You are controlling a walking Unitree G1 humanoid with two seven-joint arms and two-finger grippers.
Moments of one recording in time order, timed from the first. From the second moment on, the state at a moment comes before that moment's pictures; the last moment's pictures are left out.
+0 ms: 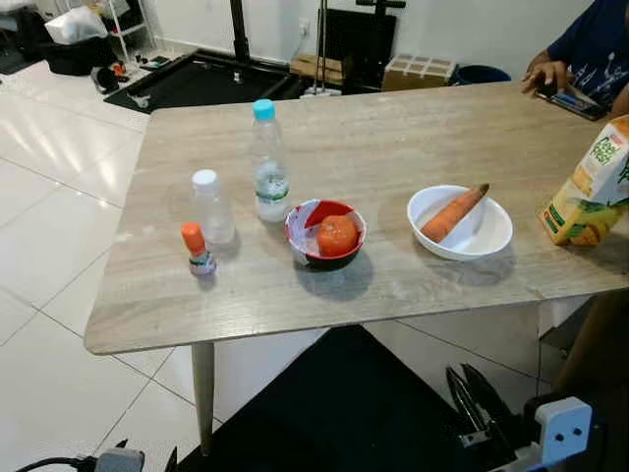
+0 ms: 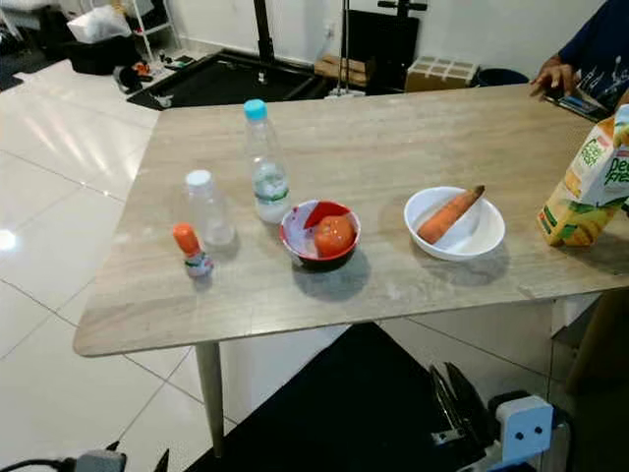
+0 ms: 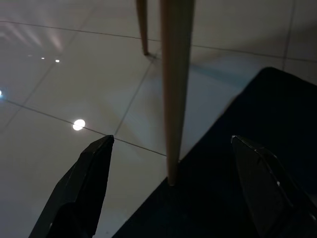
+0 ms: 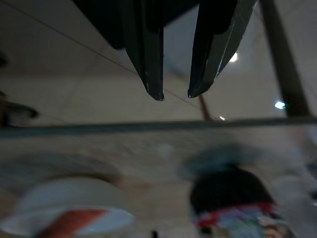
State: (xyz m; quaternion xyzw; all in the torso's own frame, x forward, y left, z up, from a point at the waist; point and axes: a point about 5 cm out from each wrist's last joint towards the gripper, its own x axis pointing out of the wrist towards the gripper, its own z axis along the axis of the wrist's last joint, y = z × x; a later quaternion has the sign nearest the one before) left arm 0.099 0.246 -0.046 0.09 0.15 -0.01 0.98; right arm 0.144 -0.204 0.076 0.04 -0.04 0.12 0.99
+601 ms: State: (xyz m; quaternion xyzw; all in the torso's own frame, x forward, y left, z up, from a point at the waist) left arm 0.135 0.252 -0.069 0.10 0.32 0.00 0.94; right arm 0.160 -0.195 0.057 0.03 0.02 0.17 0.98
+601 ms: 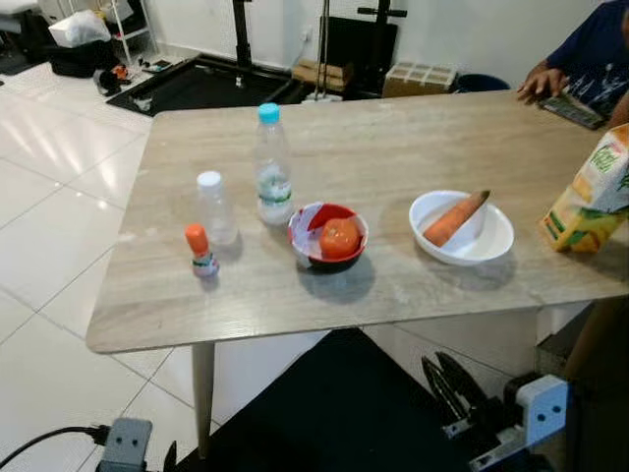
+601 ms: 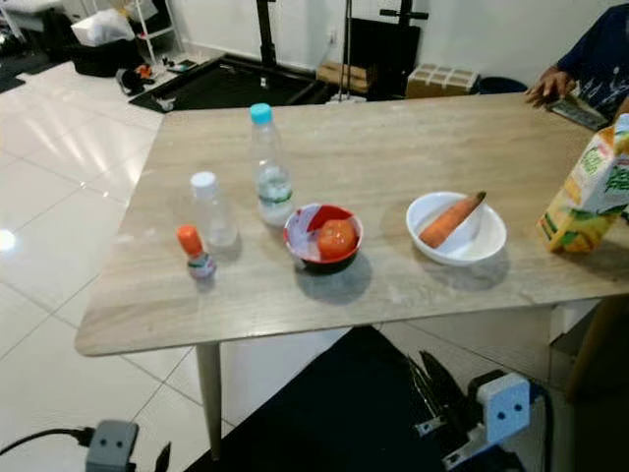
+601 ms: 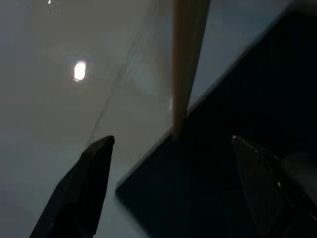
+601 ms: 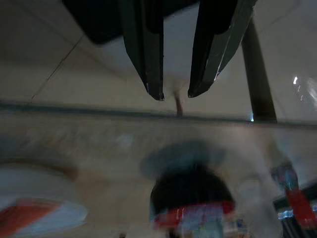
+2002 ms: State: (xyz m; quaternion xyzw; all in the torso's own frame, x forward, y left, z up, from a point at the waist) left arm 0.179 0.188 -0.074 0.07 0.34 -0.06 0.94; right arm 0.191 -0.167 -0.074 -0.06 0.37 0.11 0.92
